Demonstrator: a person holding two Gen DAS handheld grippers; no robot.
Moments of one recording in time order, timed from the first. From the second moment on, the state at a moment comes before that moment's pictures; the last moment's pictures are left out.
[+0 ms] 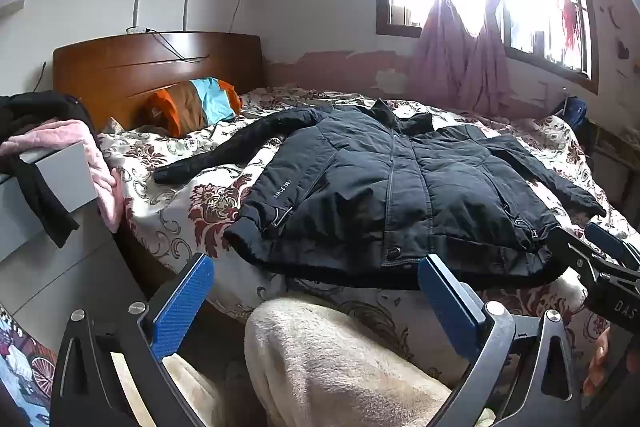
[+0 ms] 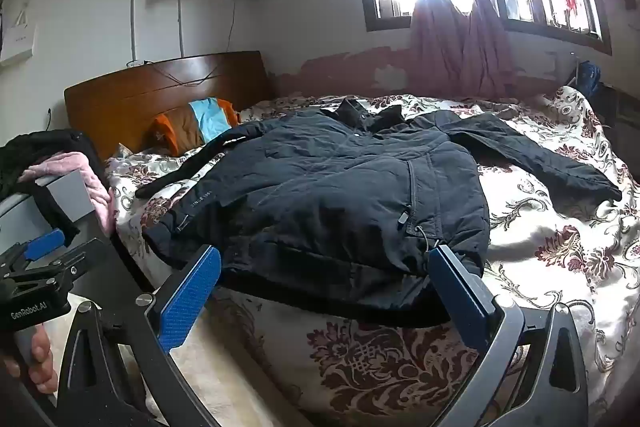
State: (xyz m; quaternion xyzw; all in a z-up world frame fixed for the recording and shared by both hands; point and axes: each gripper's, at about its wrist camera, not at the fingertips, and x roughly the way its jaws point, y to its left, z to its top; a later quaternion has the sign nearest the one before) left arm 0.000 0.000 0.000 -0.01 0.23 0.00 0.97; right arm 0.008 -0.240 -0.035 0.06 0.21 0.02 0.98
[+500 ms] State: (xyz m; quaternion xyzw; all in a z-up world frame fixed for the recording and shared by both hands) left arm 0.001 0.003 0.004 -0.01 0.23 0.00 0.97; right arm 0.008 -0.241 -0.036 0.06 0.21 0.02 0.98
